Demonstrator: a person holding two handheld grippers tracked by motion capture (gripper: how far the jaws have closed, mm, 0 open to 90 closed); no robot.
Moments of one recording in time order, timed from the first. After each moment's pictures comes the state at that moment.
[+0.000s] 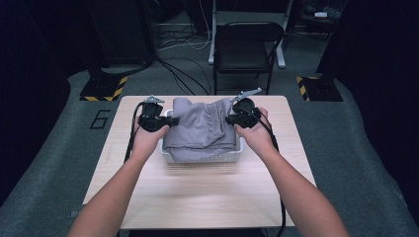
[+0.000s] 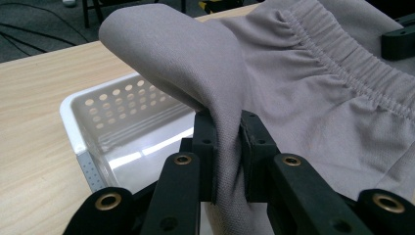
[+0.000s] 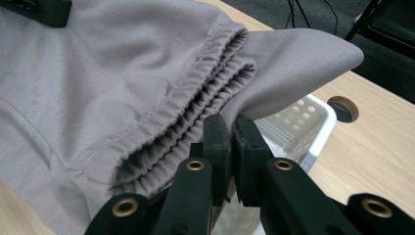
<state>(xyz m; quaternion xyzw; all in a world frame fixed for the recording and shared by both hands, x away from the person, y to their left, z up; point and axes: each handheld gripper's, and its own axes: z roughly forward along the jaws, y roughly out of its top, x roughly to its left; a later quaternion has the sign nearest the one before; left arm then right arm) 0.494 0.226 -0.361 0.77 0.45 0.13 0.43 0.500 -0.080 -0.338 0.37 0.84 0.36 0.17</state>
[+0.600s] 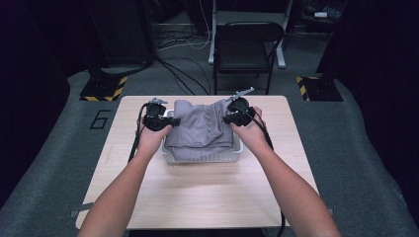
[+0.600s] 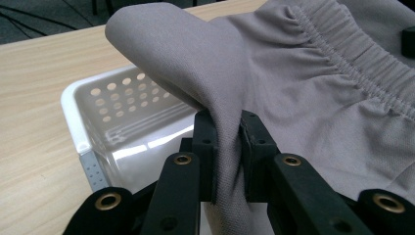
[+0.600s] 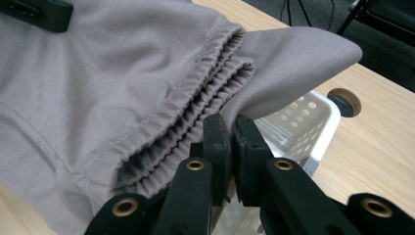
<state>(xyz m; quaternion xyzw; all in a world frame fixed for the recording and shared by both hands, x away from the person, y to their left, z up) 0.517 0.221 -0.391 0.77 0.47 0.13 0.41 0.522 -0.070 -0.357 0.39 0.84 0.33 0.17</state>
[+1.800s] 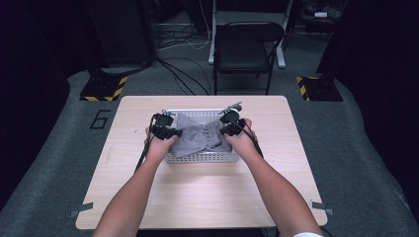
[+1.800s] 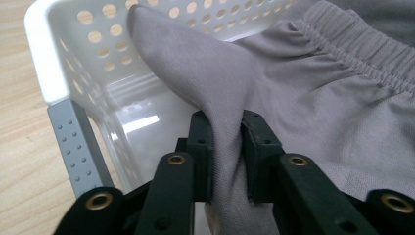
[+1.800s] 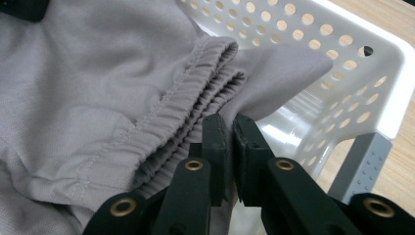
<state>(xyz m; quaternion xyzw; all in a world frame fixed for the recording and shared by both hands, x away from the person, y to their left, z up) 0.531 0.212 -0.448 0.79 0.50 0.14 0.33 0.540 -0.052 -0.427 0.42 0.85 0.28 0.16</state>
